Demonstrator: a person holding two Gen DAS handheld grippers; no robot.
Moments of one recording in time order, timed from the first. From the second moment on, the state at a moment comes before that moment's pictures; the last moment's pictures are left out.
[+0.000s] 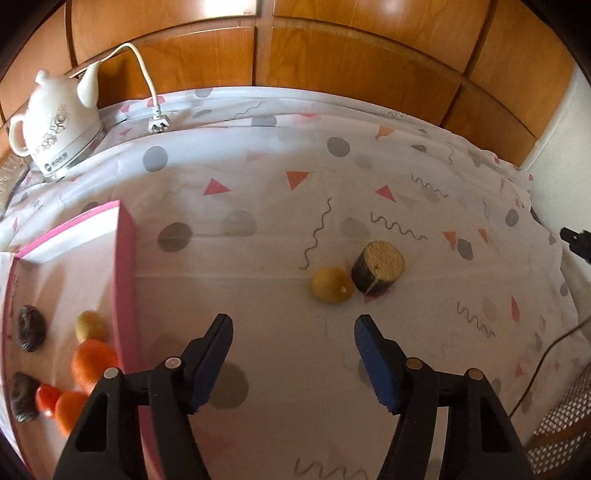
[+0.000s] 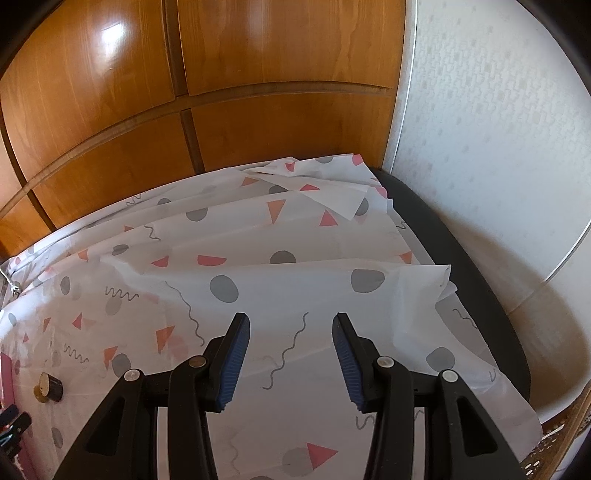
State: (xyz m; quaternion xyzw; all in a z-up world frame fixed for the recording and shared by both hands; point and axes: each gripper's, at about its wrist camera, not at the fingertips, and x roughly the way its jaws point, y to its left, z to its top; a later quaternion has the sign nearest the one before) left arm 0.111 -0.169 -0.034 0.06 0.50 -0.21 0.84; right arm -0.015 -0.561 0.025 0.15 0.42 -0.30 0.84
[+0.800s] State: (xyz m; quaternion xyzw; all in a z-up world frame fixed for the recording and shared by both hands) left arm 0.132 -0.202 -0.069 0.09 0.44 -0.18 0.87; right arm -0.015 -0.571 0.024 0.17 0.41 -0.30 0.84
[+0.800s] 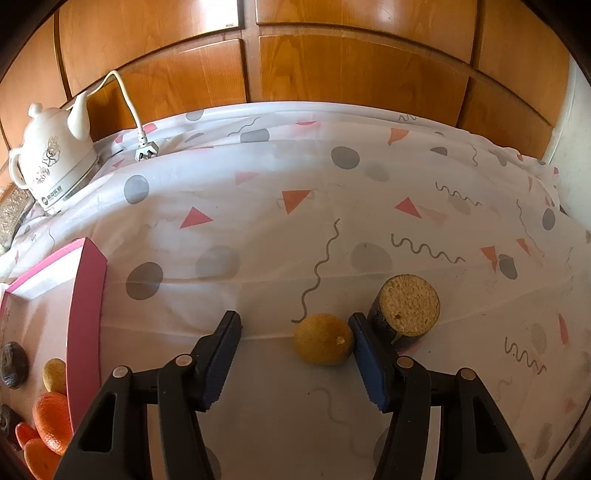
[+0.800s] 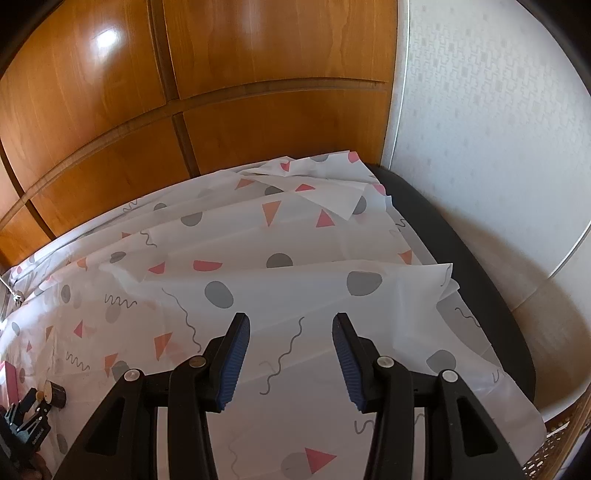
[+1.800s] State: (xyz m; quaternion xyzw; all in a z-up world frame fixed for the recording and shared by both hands) left arm 0.104 -0.156 -0.040 0.02 0.44 -0.17 0.88; right arm -0.015 -0.569 0.024 0.17 0.41 -0.30 0.85
